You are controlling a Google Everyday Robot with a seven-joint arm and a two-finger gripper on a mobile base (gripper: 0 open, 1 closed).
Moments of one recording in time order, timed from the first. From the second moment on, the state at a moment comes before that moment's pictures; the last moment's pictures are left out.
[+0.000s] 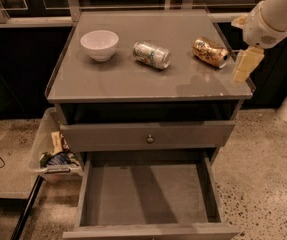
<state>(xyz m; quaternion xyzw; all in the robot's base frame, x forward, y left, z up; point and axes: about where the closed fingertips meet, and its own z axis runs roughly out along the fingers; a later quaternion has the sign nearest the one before) 0.649 -0.271 0.916 -0.63 0.73 -0.08 0.25</state>
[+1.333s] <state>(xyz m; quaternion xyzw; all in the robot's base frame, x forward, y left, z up) 0.733 -0.269 0.842 -0.46 0.81 0.16 0.32</state>
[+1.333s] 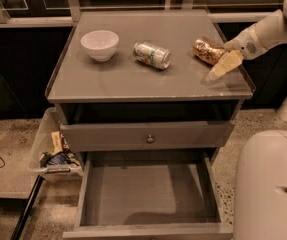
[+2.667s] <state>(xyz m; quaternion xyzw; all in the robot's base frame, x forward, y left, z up) 0.735 -0.267 0.845 -0.45 0.81 0.17 0.32</state>
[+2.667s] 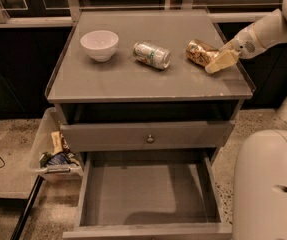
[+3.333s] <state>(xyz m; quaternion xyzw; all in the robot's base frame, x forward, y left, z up) 0.735 -0.267 0.844 -0.45 0.81 0.17 0.32</state>
